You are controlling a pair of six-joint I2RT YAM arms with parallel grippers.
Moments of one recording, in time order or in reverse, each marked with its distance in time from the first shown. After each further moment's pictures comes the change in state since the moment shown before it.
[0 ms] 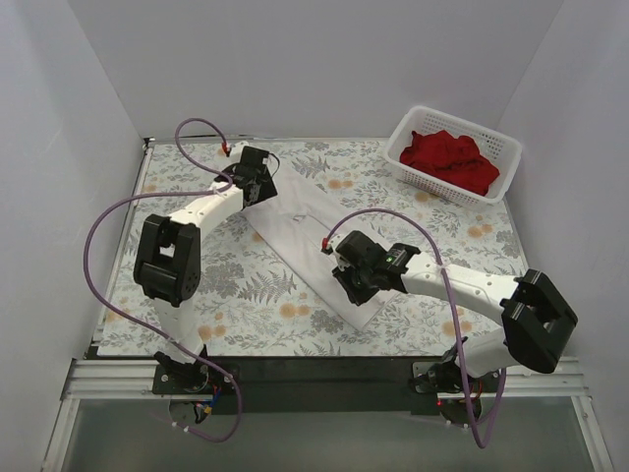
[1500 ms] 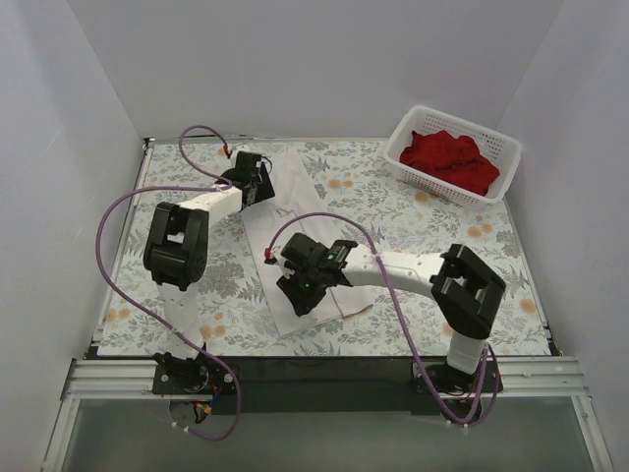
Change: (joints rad) left arm 0.059 0.136 -0.022 0.231 0.111 0.104; right arm 0.161 0.414 0.342 0.070 -0.251 0.015
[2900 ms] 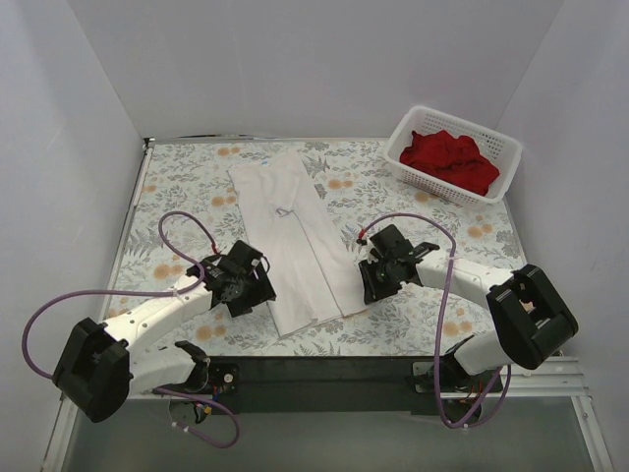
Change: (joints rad) left arm -0.341 -0.932 -0.783 -0.519 0.196 -0.539; right arm -0.451 -0.385 -0.536 0.090 0.044 0.070
